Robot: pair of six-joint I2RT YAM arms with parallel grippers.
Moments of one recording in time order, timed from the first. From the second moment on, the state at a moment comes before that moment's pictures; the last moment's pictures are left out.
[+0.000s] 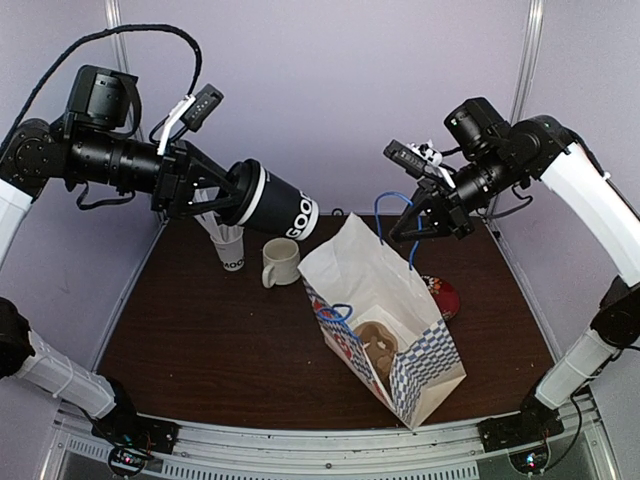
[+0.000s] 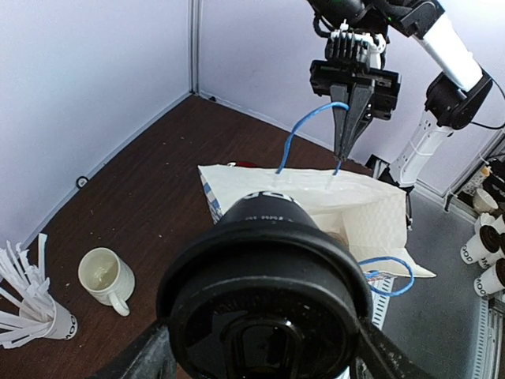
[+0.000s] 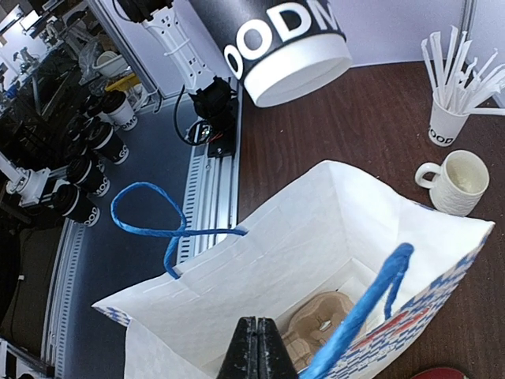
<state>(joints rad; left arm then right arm) -0.82 1.33 1.96 -1.12 0.35 0.01 0.64 1.55 1.93 -1.33 -0.86 -0.51</state>
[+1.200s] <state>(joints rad) -0.82 1.29 1.79 -1.06 0.15 0.06 0.58 1.39 1.78 -1.35 -0.23 -0.48</state>
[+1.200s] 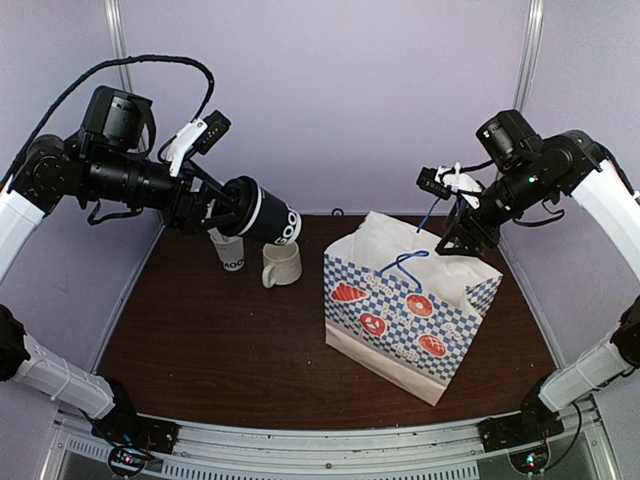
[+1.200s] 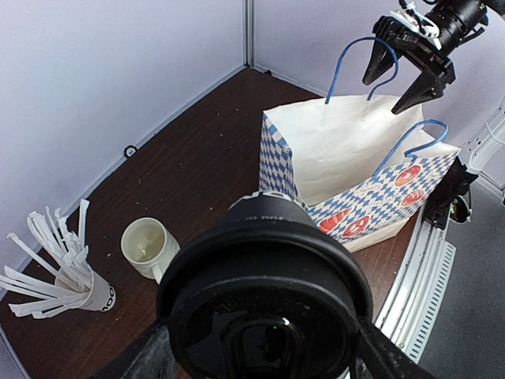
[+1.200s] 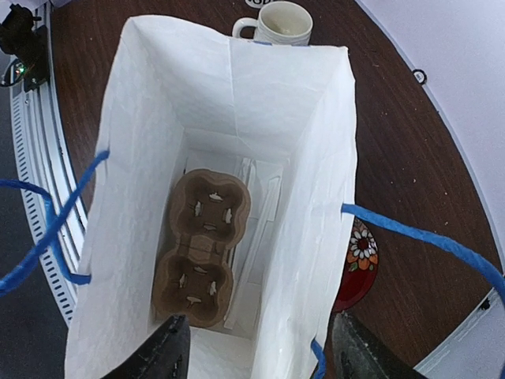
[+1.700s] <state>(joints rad) -0.82 1.30 1.79 -1.06 0.15 0.06 0.50 1.40 1.70 -1.31 -0.17 -0.44</state>
